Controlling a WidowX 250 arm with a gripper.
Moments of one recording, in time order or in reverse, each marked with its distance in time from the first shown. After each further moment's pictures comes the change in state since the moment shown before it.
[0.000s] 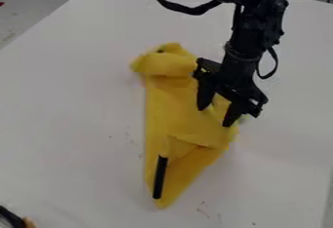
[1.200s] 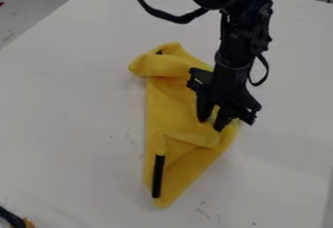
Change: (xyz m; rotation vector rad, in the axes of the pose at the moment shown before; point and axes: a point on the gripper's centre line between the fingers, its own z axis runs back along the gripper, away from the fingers) arm -0.006 -0.003 -0.014 -0.061 -0.022 0.001
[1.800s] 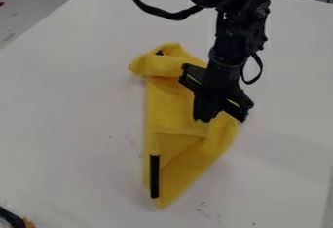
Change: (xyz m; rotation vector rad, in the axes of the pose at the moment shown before) arm -0.008 0.015 0.013 0.067 0.001 0.028
